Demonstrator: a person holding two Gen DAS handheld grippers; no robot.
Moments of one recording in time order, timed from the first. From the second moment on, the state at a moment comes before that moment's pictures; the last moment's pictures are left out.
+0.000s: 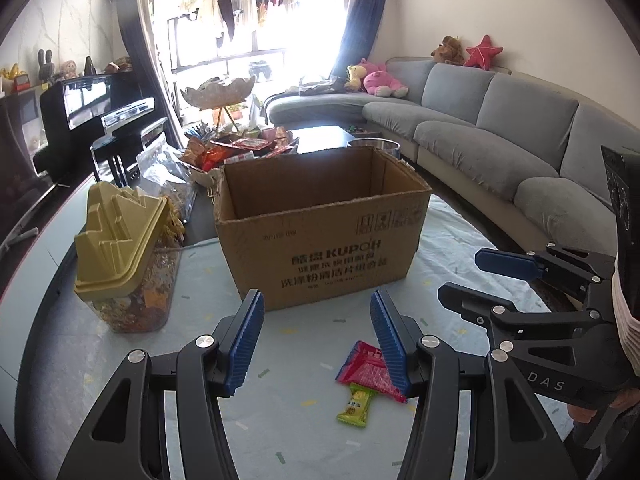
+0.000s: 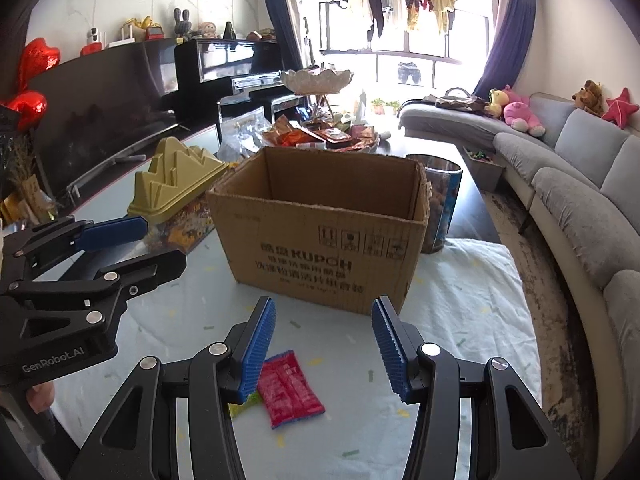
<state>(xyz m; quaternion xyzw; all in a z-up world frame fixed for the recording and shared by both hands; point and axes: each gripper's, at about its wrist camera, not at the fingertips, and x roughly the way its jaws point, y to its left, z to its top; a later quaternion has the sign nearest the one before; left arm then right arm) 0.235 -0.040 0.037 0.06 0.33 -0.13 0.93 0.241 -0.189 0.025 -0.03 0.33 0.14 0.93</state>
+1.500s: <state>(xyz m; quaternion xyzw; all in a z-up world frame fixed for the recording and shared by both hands) 0.248 -0.056 -0.106 0.04 0.46 -0.19 0.87 0.231 -0.185 -0.079 -0.04 0.45 0.13 0.88</state>
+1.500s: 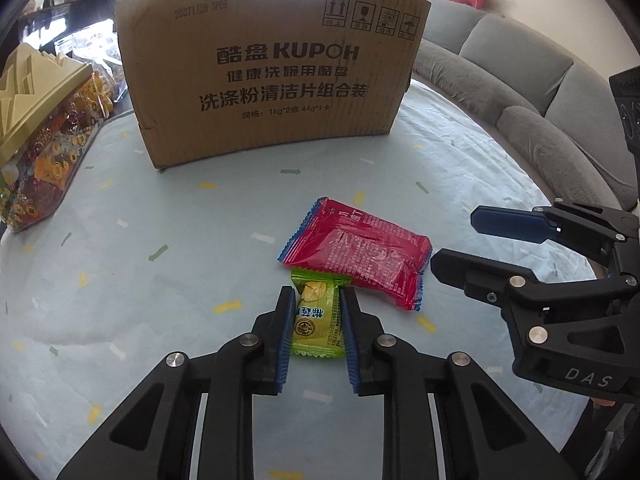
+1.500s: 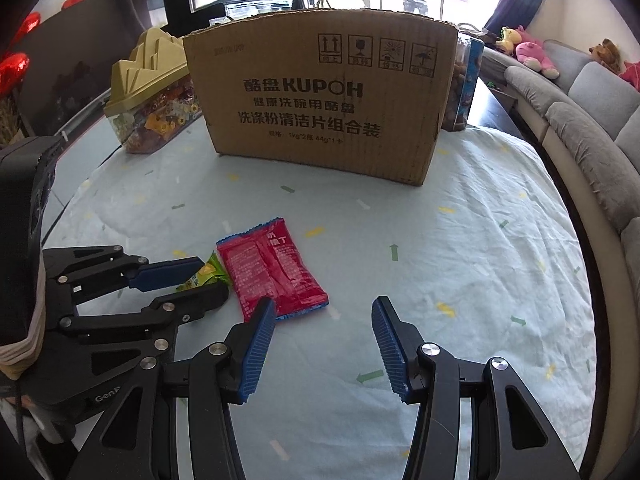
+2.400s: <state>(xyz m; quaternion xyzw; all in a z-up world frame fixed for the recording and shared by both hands) 0.240 -0.002 -0.089 -0.04 0.45 -0.13 0.88 0.275 -0.129 -0.104 -0.10 0.50 0.19 0.84</state>
